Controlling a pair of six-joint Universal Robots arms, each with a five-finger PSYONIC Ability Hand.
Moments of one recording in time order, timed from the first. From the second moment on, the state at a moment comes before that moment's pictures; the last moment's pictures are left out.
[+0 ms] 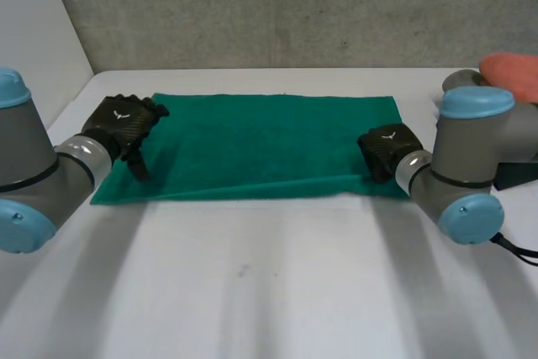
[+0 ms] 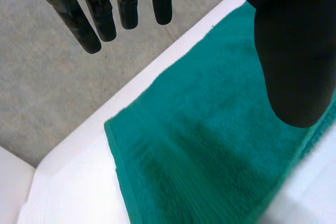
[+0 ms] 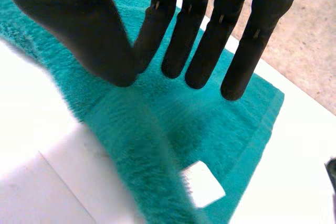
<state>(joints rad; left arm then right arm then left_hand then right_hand) 4.50 -2.01 -1.45 3.20 -1.39 3.60 1.93 -0.78 1.10 0.06 1.47 2.75 0.22 0.21 0.22 0.21 0.05 0.98 0.99 1.00 1.01 0.83</state>
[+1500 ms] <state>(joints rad) 4.54 -2.02 -1.45 3.17 -1.38 3.60 1.91 -0.79 1.10 -0.04 1.46 2.69 0.22 0.21 0.22 0.21 0.05 1.13 1.18 1.18 1.19 0.98</state>
